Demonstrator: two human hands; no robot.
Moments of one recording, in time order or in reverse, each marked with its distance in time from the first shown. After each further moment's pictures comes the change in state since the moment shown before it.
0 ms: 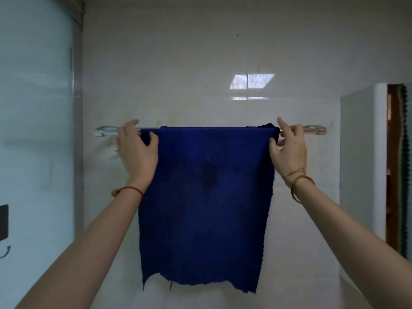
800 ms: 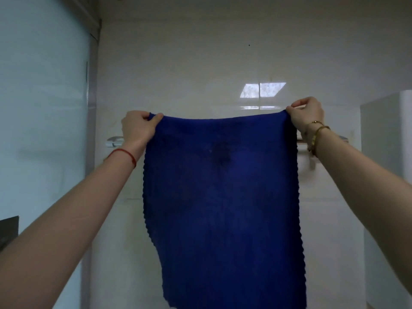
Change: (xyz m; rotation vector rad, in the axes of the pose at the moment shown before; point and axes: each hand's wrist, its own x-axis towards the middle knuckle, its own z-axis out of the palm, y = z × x) left_hand 0.088 0.030 -0.007 -0.087 -0.269 -0.124; right_hand 0.118 -0.030 0.006 0.296 -0.056 0.431
